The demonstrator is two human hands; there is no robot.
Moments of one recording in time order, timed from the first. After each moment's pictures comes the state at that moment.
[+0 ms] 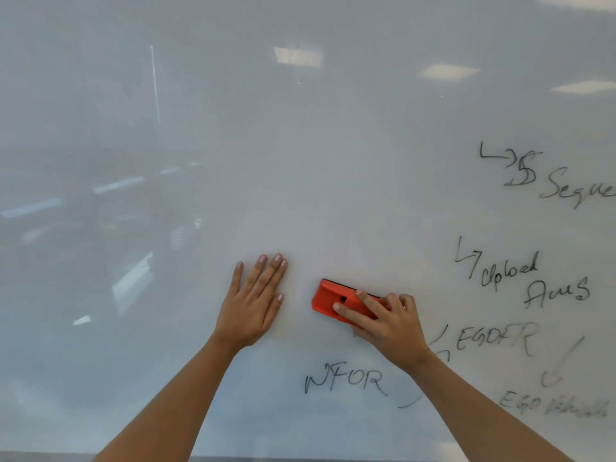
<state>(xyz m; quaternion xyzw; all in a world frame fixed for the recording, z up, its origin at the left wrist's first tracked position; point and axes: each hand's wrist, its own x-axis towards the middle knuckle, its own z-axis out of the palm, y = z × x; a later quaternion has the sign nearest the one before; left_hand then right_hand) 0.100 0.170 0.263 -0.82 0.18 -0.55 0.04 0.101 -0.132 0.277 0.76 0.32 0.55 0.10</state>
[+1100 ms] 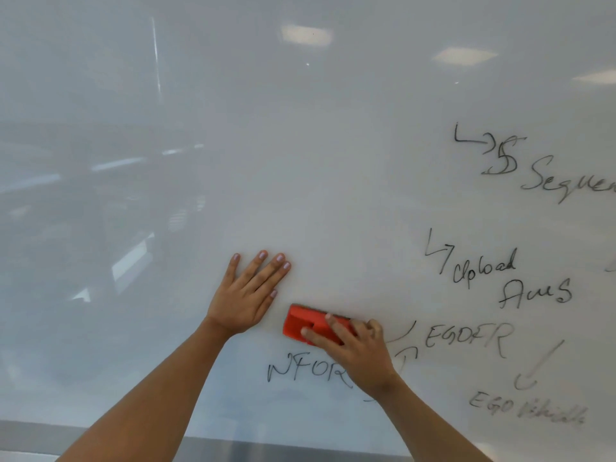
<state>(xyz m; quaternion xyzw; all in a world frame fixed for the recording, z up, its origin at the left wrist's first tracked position) 0.126 0.119 0.250 -0.78 0.21 -0.58 0.12 0.101 -0.167 0.211 0.82 0.35 0.44 0.12</state>
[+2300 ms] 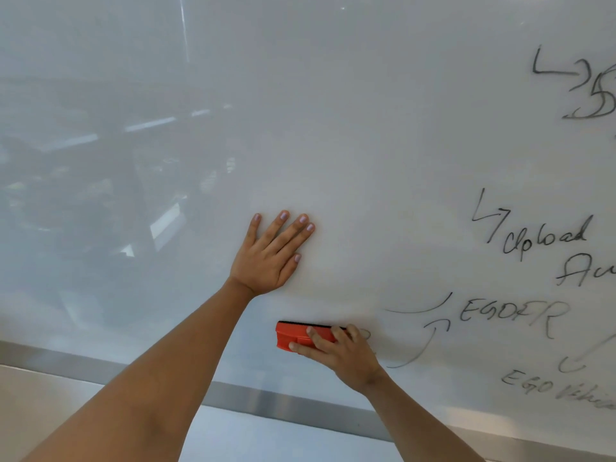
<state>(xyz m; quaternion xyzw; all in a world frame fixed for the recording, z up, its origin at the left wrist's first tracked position) 0.125 0.117 0.246 -0.77 0.19 -0.59 0.12 0.104 -0.129 0.126 0.79 0.47 0.34 0.22</state>
